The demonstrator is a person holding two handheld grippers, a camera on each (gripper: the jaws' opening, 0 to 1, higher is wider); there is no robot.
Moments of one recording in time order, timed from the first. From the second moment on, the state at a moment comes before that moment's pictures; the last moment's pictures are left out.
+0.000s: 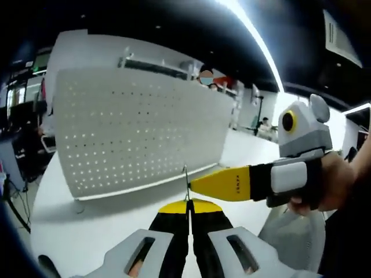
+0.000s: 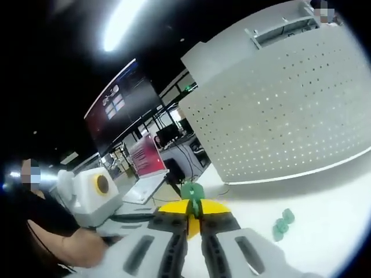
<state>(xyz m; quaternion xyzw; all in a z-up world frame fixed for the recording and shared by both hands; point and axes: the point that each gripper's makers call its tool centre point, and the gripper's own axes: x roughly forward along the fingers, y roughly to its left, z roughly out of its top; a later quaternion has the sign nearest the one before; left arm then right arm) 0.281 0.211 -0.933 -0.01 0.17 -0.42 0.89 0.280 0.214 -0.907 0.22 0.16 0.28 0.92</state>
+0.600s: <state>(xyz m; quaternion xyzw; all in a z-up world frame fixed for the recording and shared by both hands) 0.278 0.212 -0.944 -0.02 0.19 -0.43 0.88 0.282 0.216 -0.917 0.23 0.18 0.28 0.92</state>
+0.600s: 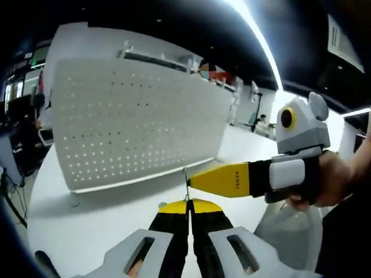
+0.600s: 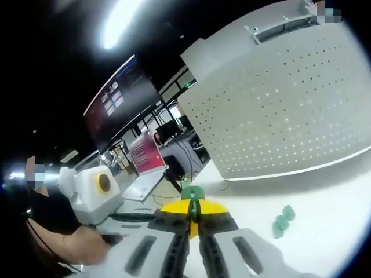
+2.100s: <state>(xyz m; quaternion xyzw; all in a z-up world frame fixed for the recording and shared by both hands) 0.271 0.214 -0.955 -0.13 0.27 -0.42 0.86 0.358 0.143 -0.864 0.10 0.03 0.13 0.99</state>
